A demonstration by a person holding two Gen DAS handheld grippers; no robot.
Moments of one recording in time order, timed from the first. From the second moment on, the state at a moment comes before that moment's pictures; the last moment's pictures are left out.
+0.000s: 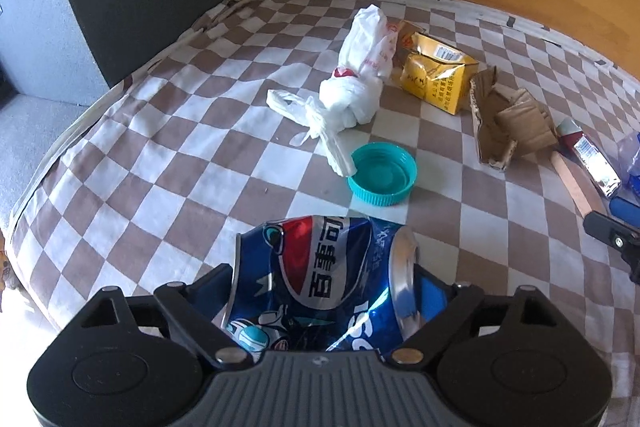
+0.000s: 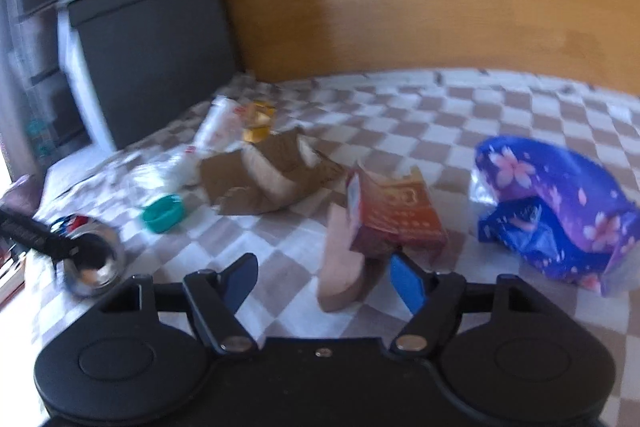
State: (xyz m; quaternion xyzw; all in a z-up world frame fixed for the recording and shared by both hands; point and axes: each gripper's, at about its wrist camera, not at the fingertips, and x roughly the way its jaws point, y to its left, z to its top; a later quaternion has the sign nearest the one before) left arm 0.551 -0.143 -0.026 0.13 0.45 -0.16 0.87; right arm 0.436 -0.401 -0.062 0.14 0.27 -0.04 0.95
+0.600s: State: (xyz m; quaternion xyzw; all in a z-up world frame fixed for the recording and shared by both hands) left arm 0.517 -0.143 -0.022 0.12 0.43 -0.16 0.88; right arm 0.454 -0.391 -0.067 0.08 0.31 -0.07 0.95
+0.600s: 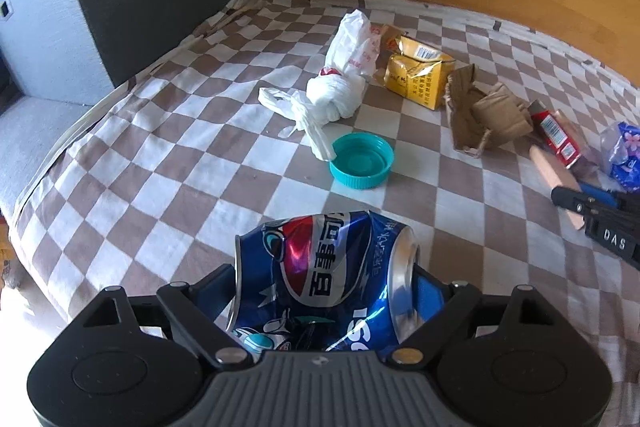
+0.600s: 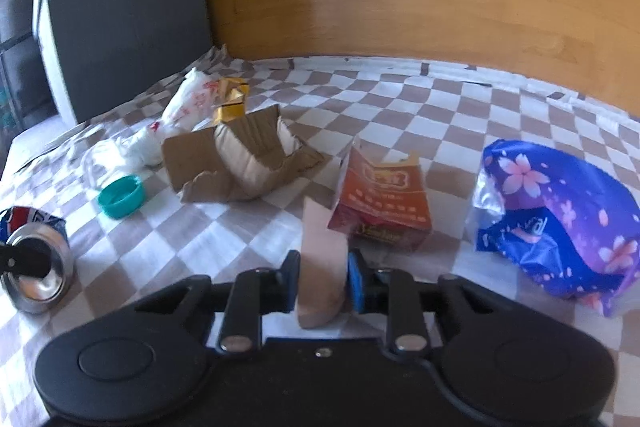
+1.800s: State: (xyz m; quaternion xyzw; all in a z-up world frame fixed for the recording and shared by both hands) left arm 0.348 -0.133 0.009 0.08 0.26 -0.09 0.96; right arm 0.323 -0.338 -0.015 0.10 0.26 -0.01 0.96
